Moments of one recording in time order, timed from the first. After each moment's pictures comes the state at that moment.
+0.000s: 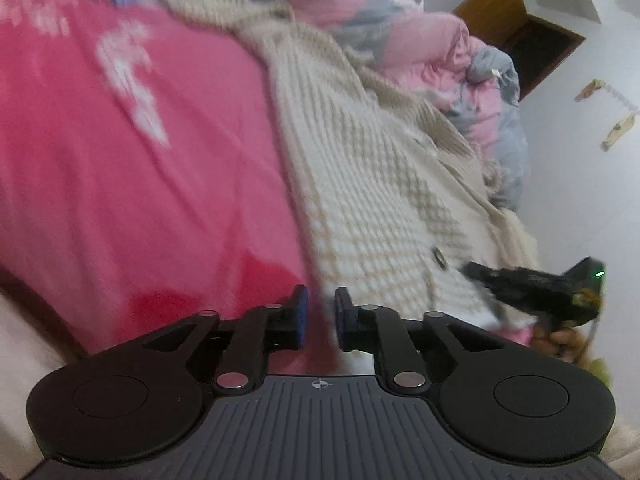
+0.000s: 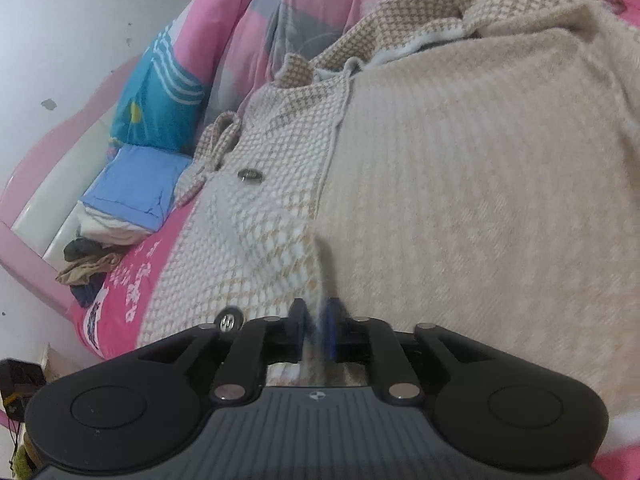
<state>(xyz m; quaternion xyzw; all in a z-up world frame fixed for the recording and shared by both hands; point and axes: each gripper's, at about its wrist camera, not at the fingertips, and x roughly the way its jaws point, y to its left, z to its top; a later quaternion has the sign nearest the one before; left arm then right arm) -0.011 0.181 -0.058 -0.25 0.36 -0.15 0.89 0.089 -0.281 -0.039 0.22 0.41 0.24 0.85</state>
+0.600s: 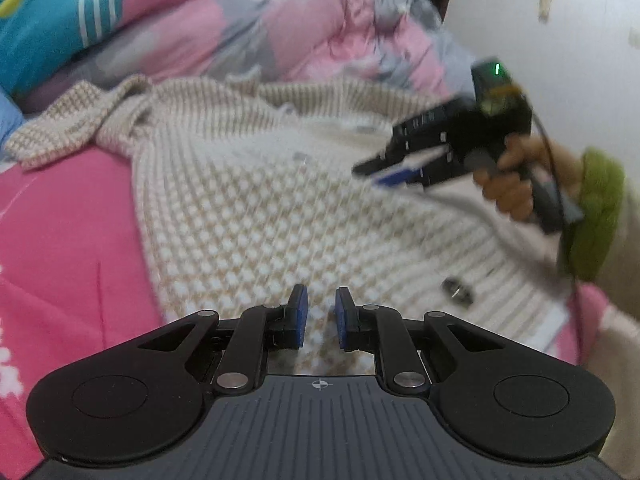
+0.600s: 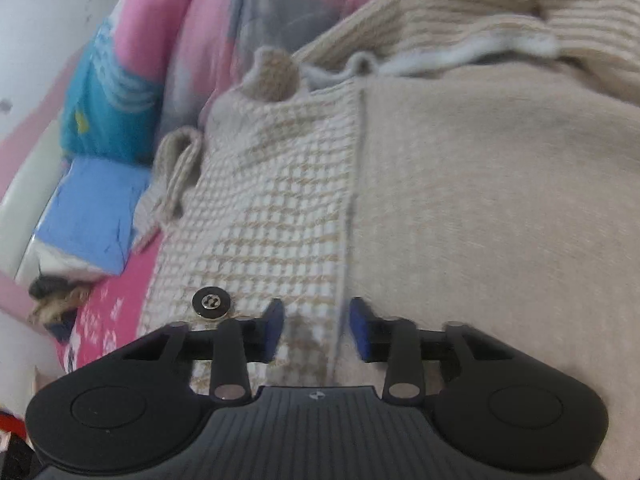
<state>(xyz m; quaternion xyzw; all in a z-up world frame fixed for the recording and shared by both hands) 0.078 0.090 -0.064 -0.04 0.31 -0.24 0.92 0.258 -0.212 -0.036 0.20 0.48 0.24 0.82</state>
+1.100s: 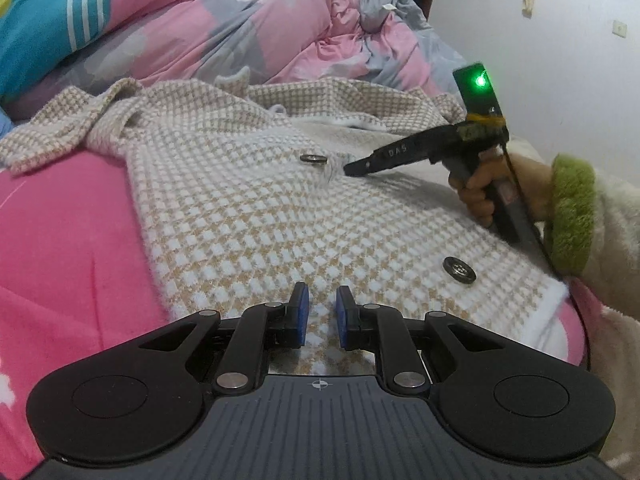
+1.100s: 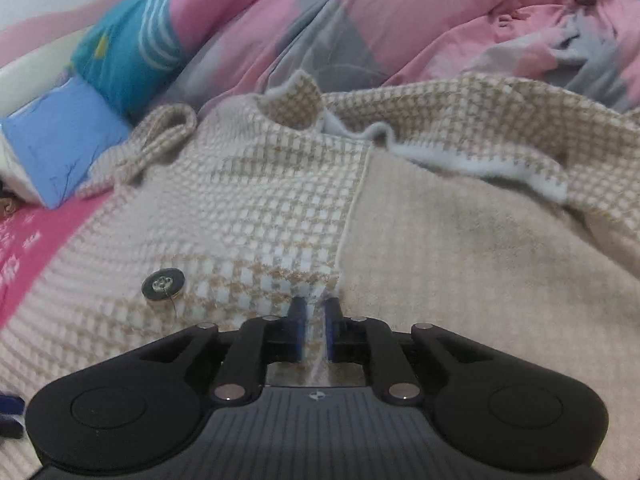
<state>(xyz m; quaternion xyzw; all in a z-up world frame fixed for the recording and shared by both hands) 0.083 0.088 -0.066 -0.02 0.29 -0.26 0.92 0.245 -0.198 -0.039 0.01 0.36 0.22 0.91</state>
